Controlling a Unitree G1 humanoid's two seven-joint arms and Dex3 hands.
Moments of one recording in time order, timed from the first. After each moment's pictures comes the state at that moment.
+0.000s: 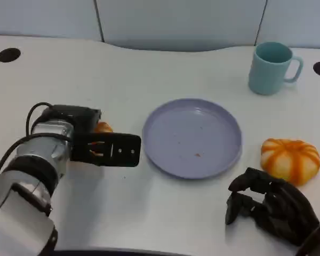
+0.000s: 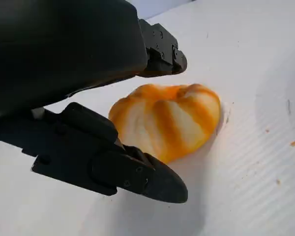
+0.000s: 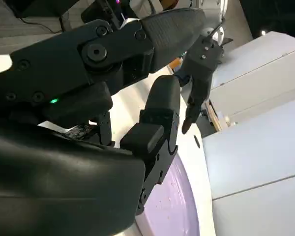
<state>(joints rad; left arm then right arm) -0.98 0.19 -0.61 1.30 0.79 0.00 -0.06 -0.35 -0.02 -0.23 1.03 0.37 -0.30 1.04</state>
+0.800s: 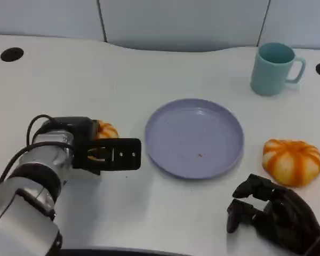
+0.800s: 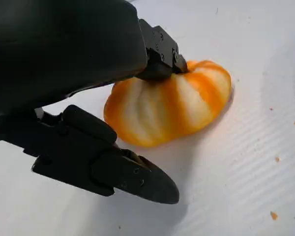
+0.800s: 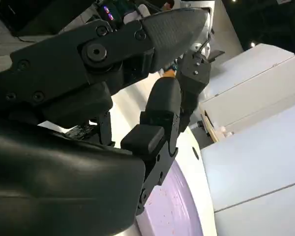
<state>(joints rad) -0.96 0.16 -0.59 1.34 0.74 0.00 -0.05 -0.28 -0.02 -0.22 0.93 0.40 -0.22 1.08</state>
